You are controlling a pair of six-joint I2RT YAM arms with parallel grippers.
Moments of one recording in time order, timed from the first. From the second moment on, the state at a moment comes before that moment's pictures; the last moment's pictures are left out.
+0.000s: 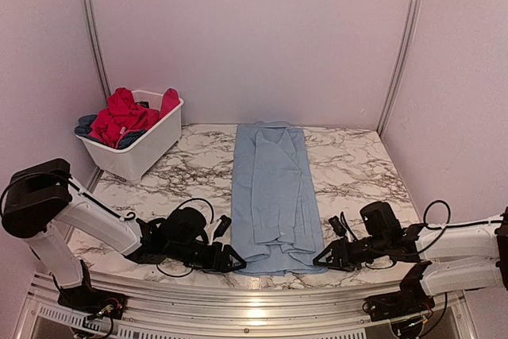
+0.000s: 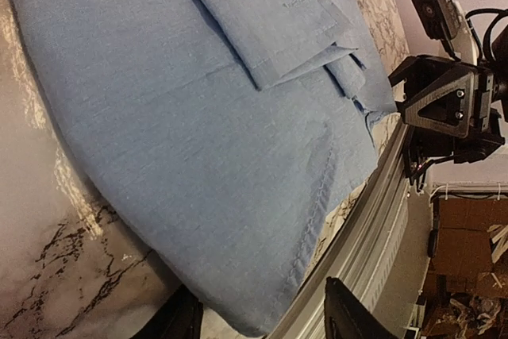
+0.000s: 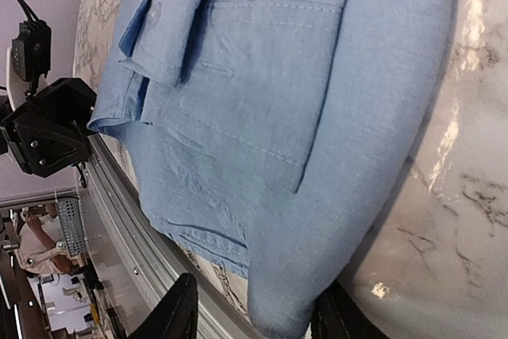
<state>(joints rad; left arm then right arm) -1.11 1.67 0.55 0.44 0.30 -0.94 0.62 1.05 0.19 0.00 -0.60 0.74</state>
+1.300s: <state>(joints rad) -0.80 1.68 0.89 0.35 0.46 -0.73 0.39 1.26 0.71 -0.12 -0.58 0.52</state>
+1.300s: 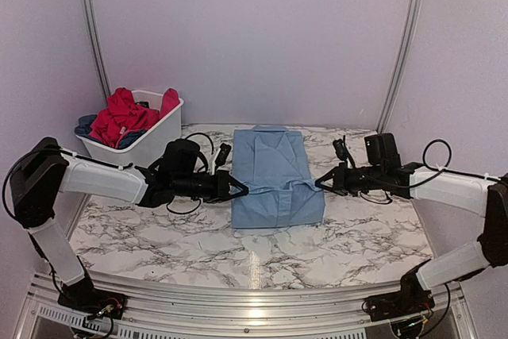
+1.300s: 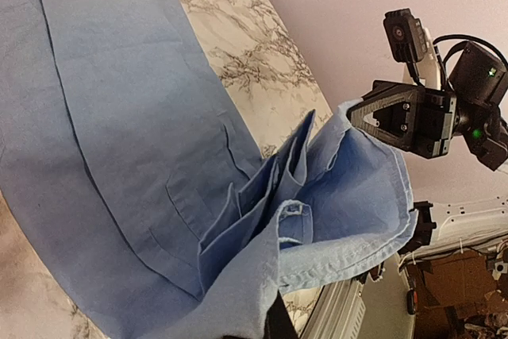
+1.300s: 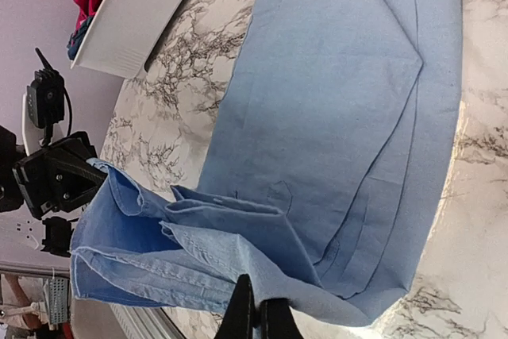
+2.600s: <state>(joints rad) -0.57 1.83 1.18 0.29 0.46 -0.71 0.25 1.61 1.10 0.01 -0.70 0.40</state>
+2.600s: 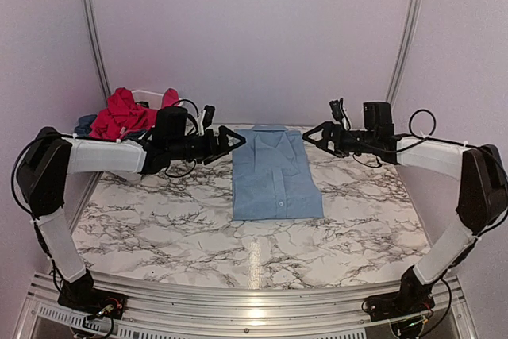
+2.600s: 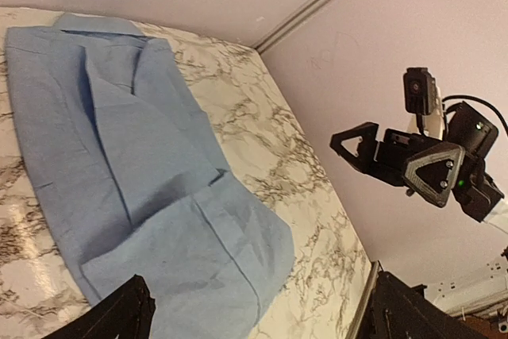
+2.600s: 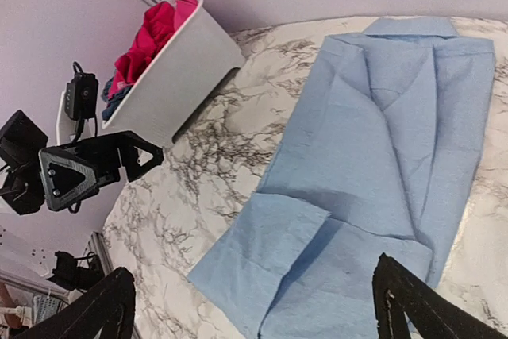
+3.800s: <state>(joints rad) -0.70 2.29 1.05 1.11 0.55 -1.27 0.34 2.04 0.67 1.09 -0.98 1.08</state>
